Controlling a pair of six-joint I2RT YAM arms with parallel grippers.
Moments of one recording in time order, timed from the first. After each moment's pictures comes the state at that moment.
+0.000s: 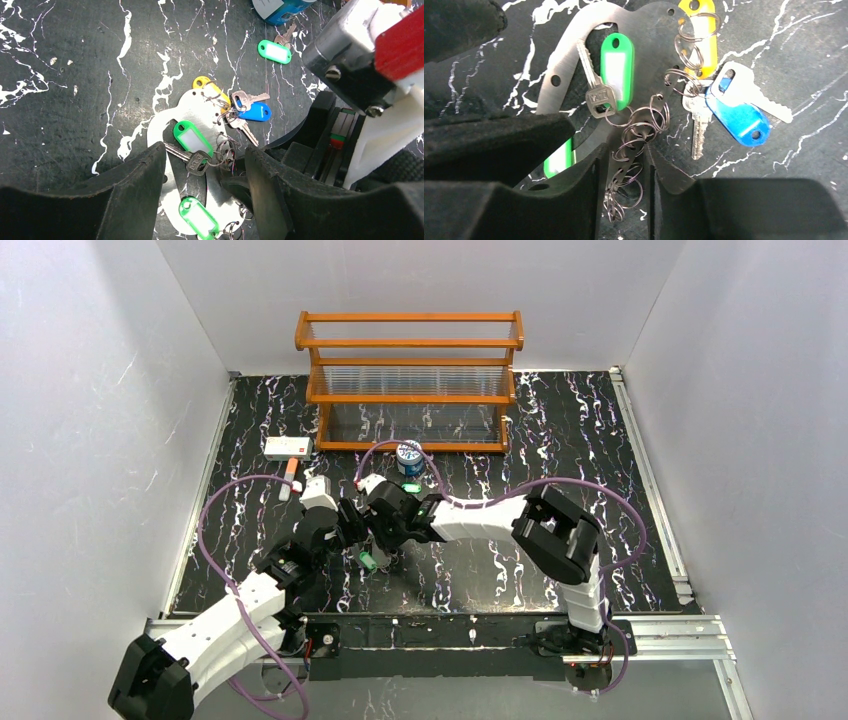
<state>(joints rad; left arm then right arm) -0.60 0.77 0.30 -0.07 -0.31 -0.65 1.13 1.98 1.30 -0.20 0.02 0.37</state>
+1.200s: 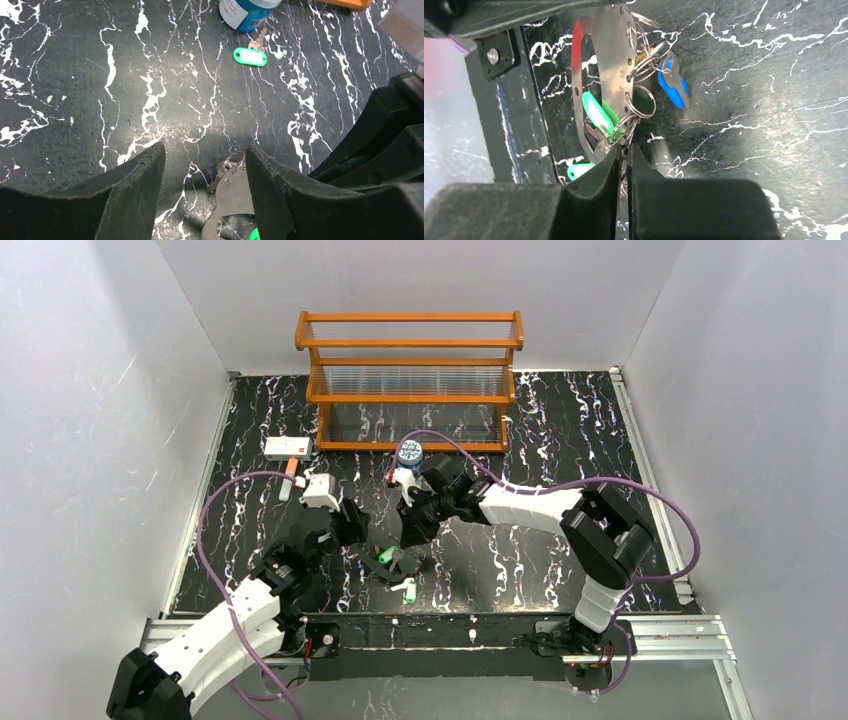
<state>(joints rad) -0.60 0.69 0.30 -0.06 -0.28 -0.51 0.91 1.76 1.06 -0.11 -0.60 0.07</state>
